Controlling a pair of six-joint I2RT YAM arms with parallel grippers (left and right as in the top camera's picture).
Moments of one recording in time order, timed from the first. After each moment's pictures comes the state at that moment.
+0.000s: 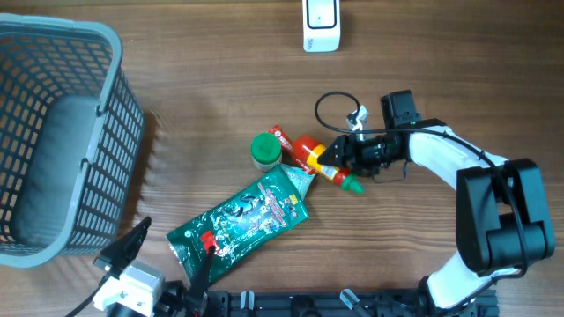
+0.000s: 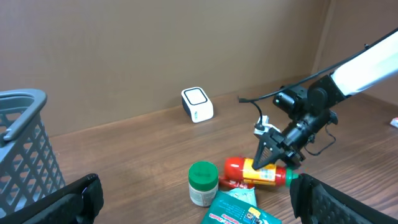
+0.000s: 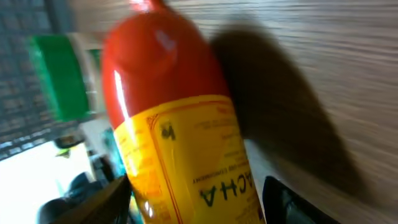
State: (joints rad) left arm 0.09 0.09 0.95 -0.99 0.50 0.09; right arm 0.17 1.82 0.94 -0.49 -0.82 0.23
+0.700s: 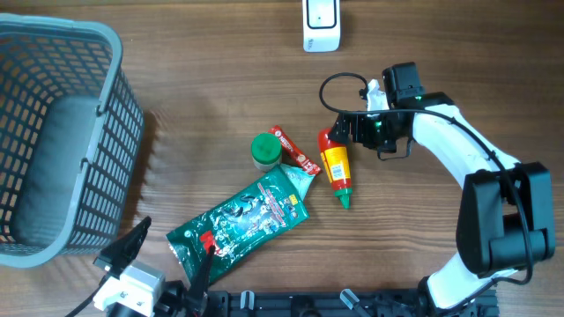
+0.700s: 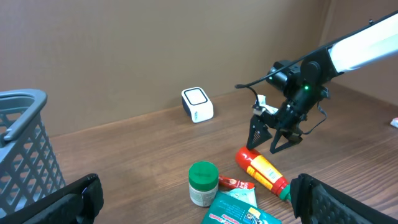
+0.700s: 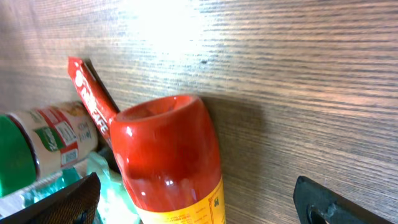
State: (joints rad) left arm 0.09 0.09 0.95 -0.99 0.50 0.09; right arm 0.18 1.81 1.15 -0.65 -0.45 0.23
